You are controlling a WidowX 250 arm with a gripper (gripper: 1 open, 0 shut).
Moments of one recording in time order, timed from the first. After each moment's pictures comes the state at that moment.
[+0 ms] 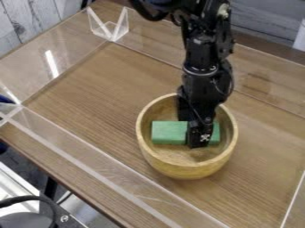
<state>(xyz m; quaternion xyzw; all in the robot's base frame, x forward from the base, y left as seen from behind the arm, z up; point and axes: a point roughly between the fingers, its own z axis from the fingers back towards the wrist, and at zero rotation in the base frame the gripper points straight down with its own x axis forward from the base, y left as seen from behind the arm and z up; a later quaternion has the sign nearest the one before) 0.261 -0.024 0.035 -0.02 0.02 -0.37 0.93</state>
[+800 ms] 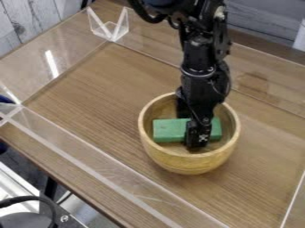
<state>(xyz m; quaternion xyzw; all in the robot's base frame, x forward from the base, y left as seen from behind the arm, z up) 0.262 -0.022 0.030 -0.03 0.03 -0.37 0.93</state>
